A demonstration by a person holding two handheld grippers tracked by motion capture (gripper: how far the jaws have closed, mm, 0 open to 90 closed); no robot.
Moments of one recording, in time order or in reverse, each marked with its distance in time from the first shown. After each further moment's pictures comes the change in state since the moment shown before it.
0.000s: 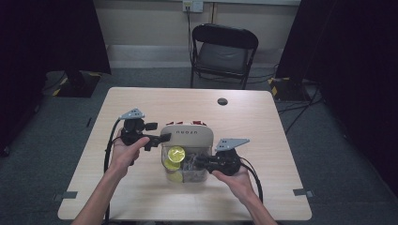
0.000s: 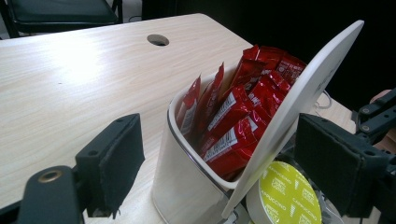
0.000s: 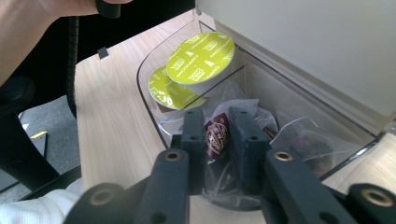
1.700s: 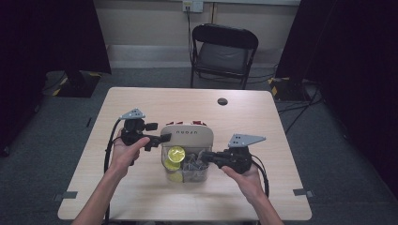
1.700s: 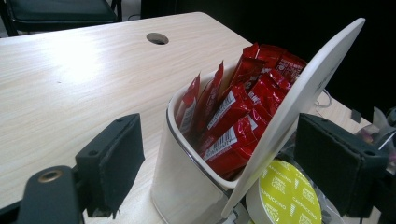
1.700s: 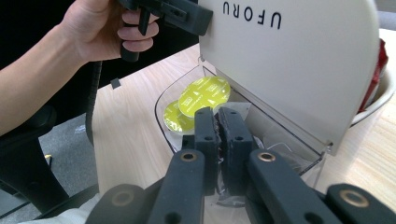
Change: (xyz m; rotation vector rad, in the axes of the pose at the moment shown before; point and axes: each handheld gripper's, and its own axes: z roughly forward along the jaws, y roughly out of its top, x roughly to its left) left arm 0.000 0.000 0.001 0.005 -0.001 -0.001; right arm 0.004 0.013 -0.037 -0.115 0.000 0.006
